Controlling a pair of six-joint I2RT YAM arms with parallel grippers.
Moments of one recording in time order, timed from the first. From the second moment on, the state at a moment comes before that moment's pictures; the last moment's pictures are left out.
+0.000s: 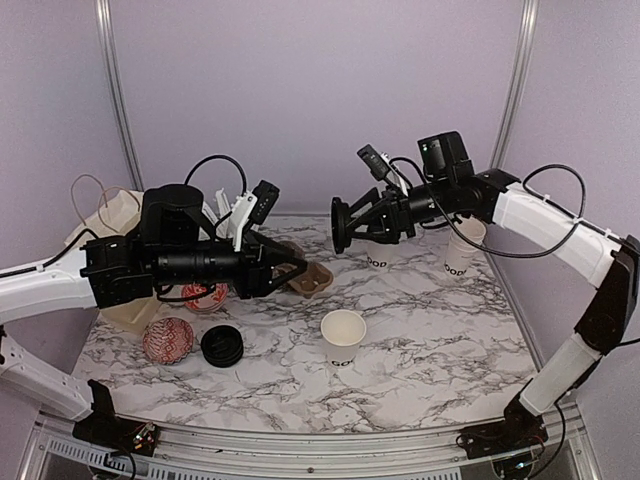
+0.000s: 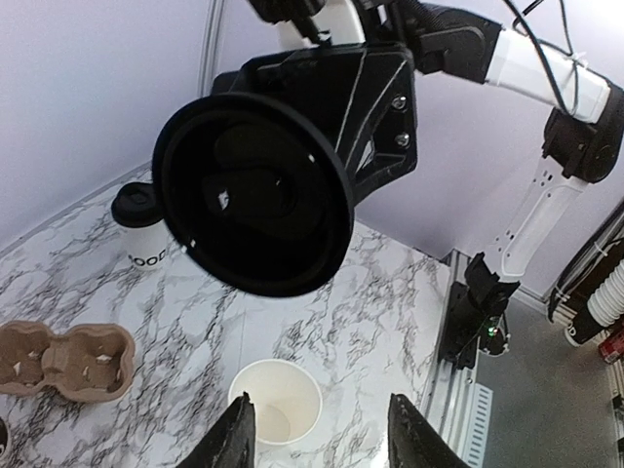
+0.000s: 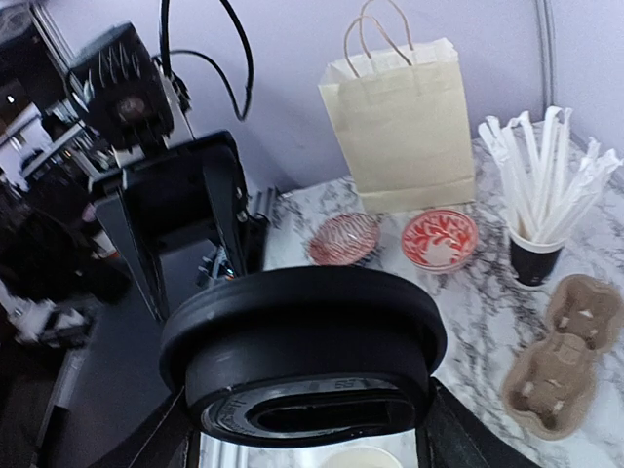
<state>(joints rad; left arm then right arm) -1.02 1.26 1.09 -0.09 0.18 -0.22 0.57 1.58 1.50 -0.45 -1.10 -0.09</state>
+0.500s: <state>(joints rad) -1.02 1.32 1.05 -0.31 -0.18 -0.32 0.69 1.55 1.54 -1.05 -0.52 -0.77</state>
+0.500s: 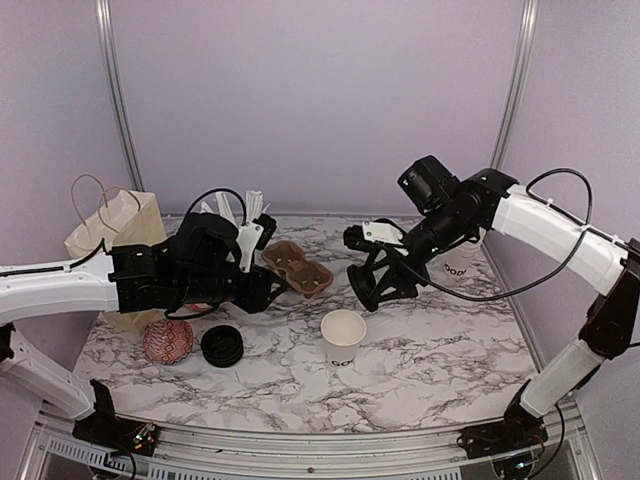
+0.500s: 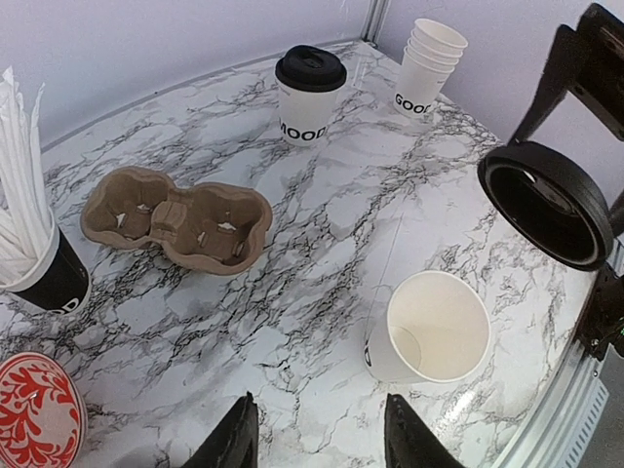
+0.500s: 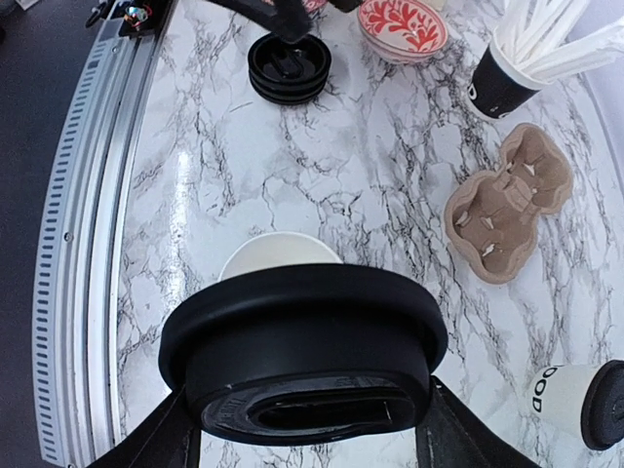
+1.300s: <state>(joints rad) -1.02 1.34 1.05 -0.32 -0.21 -0.35 0.83 1.75 1.66 -1.14 -0.30 -0.81</state>
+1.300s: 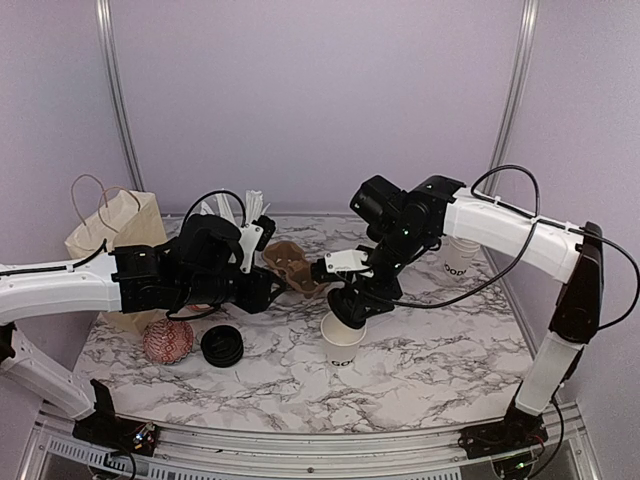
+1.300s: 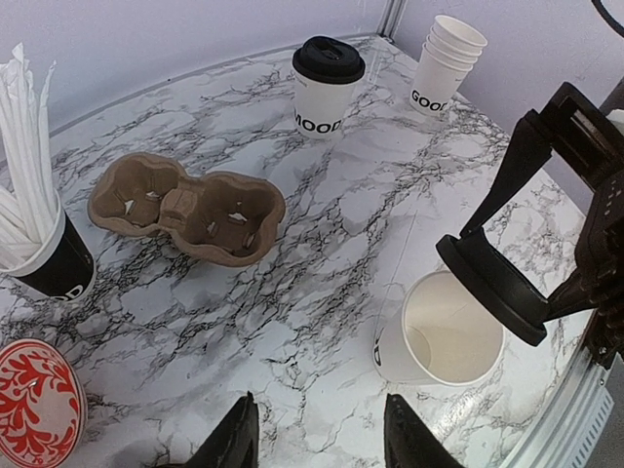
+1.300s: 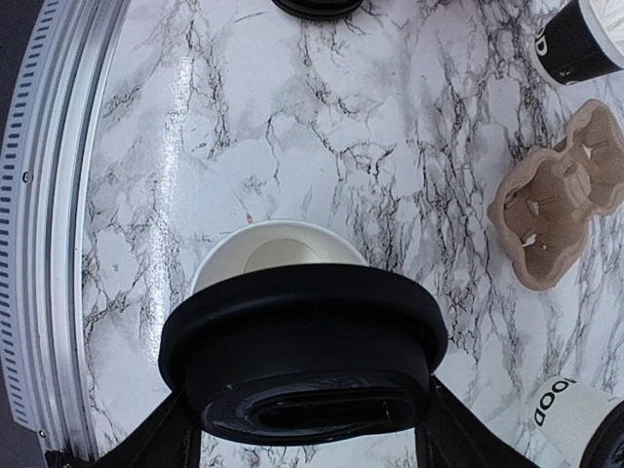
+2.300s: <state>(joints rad) -1.01 1.34 1.02 -0.34 -0.22 -0.35 0.87 1.84 1.71 -1.23 -0.24 -0.82</state>
